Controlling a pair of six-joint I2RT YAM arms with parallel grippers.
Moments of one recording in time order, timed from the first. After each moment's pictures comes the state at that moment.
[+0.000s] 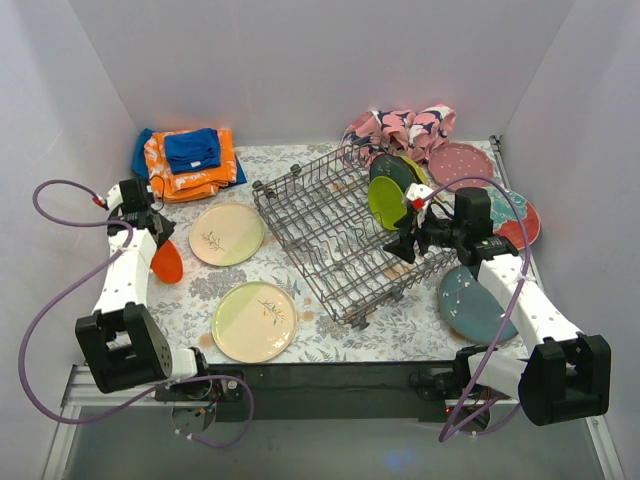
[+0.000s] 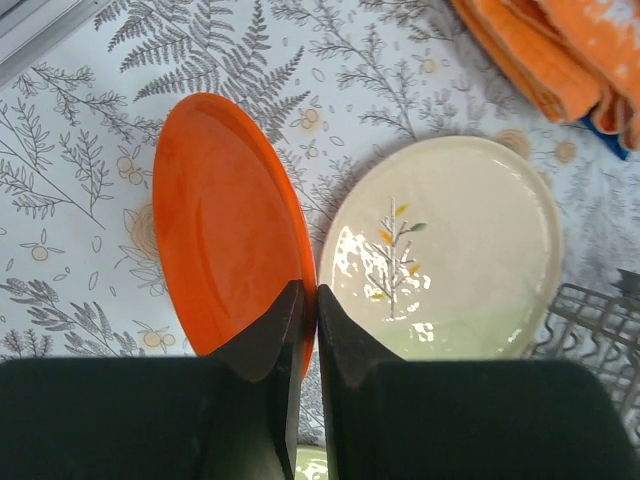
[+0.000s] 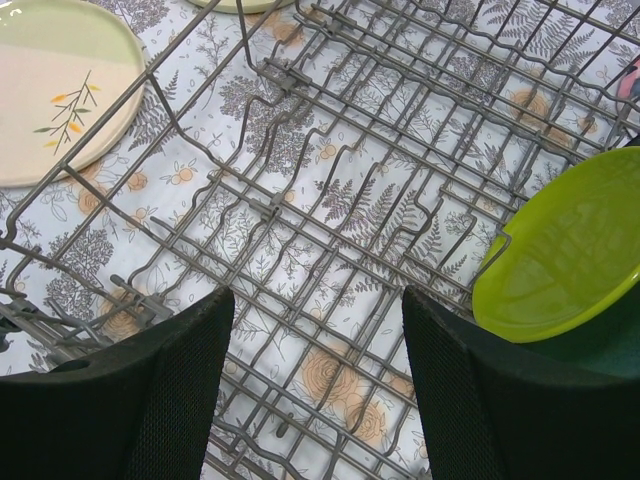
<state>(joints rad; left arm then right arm) 0.24 1.34 1.06 -0.62 -0.26 -0.66 0.20 1.14 0.81 -0.23 -0.85 -0.48</state>
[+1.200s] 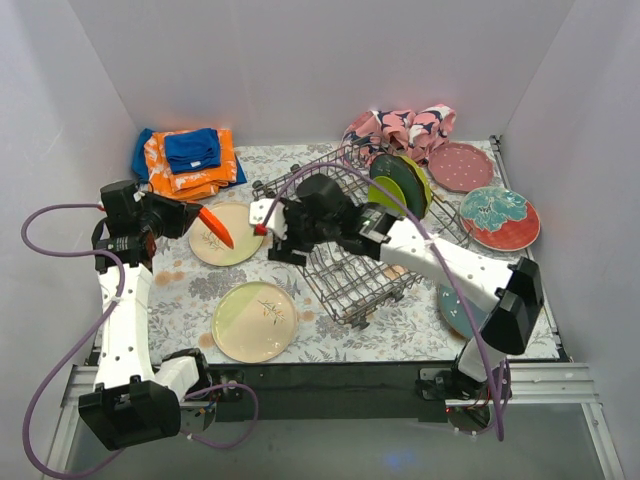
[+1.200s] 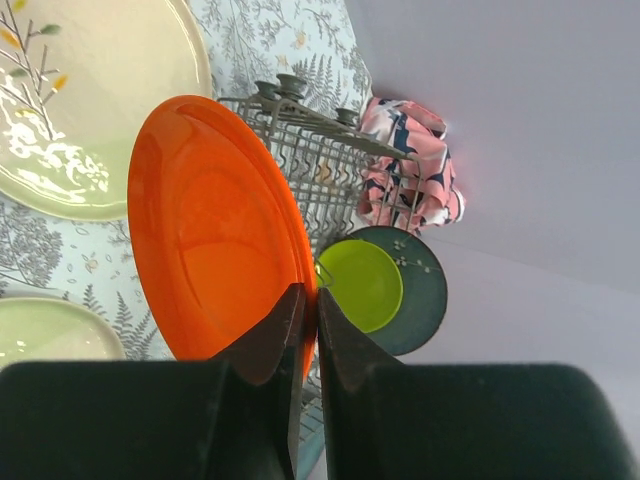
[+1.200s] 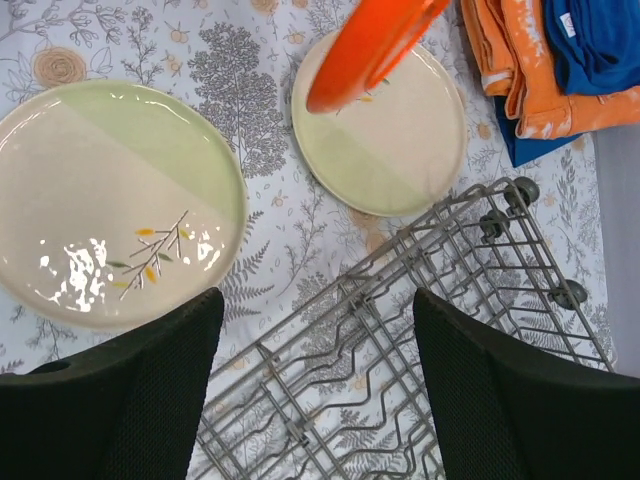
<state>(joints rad) 0.21 1.03 1.08 -0.61 0.32 -1.08 1.01 1.62 1.57 -0.50 -0.28 -0.58</state>
